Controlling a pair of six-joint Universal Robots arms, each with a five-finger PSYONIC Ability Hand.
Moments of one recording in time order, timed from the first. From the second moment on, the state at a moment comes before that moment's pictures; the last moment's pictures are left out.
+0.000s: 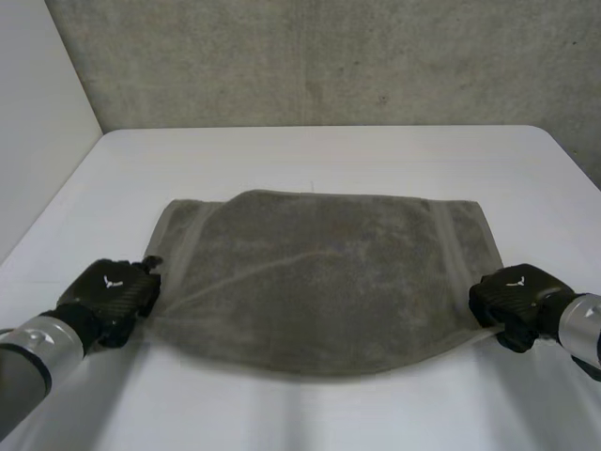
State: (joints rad) left arm 4.68 -1.64 -2.10 3.26 -1.20 3.75; right arm 1.57 -1.34 1.84 0.24 1.16 2.39; left_hand 1.18 0.17 1.22 1.22 1.03; right_hand 1.38 1.21 1.21 1.21 1.03
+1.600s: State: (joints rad) left arm 4.48 -2.46 -0.96 3.09 -1.37 3.46; right arm 1.70 -0.68 0.95 0.05 1.32 2.46; left_hand 0.25 0.24 0.24 0.24 0.08; right_hand 0.24 0.23 0.23 0.23 0.09
